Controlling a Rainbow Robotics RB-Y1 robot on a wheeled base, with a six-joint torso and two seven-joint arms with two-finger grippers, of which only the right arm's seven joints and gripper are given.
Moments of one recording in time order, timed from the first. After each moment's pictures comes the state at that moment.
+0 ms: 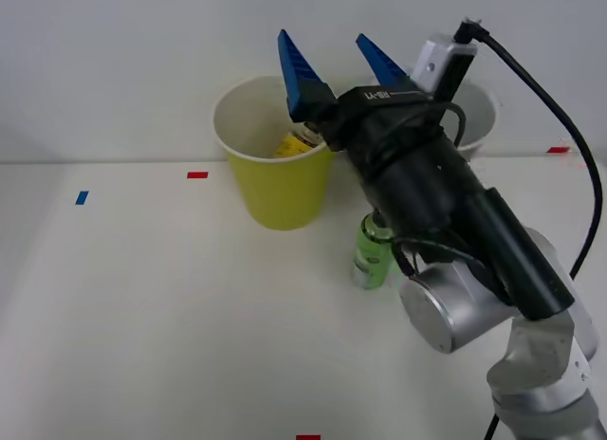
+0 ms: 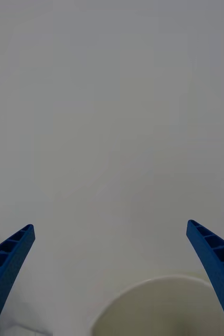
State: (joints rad) arm -0.15 -0.17 0.35 -2.16 -0.16 0.20 1.19
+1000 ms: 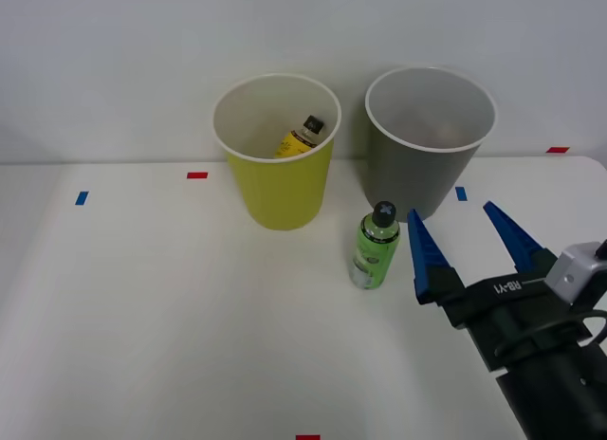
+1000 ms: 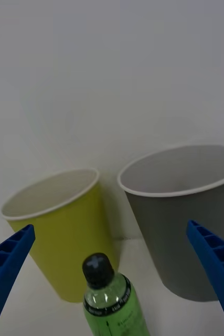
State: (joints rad) arm 0.62 -0.36 0.28 -2.43 -0.06 -0.03 1.23
